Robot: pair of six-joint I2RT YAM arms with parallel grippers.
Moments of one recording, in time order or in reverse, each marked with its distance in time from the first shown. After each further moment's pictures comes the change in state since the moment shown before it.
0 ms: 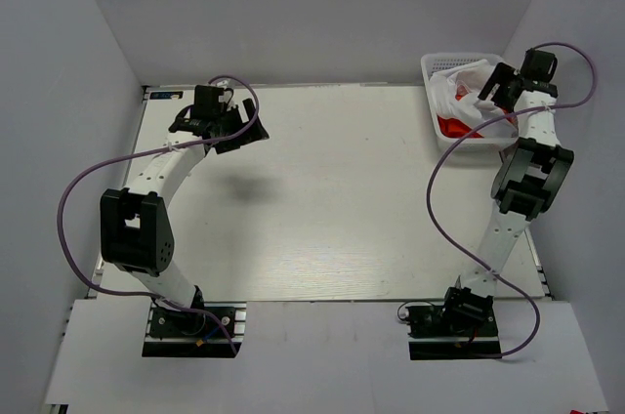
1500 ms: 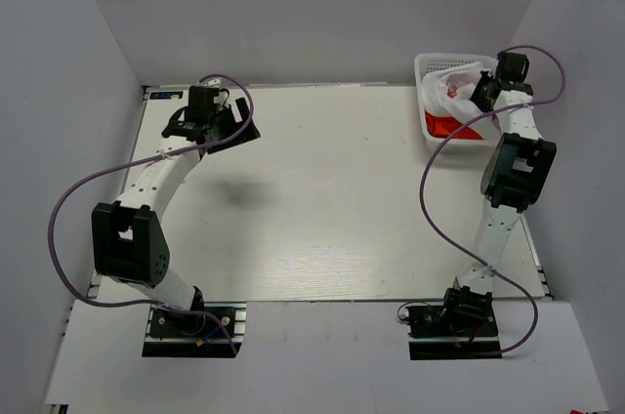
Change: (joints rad) left arm 0.000 -0.066 -0.014 -0.040 -0.113 0.011; right arm 0.086 0.124 0.032 0.043 -0.054 0.006
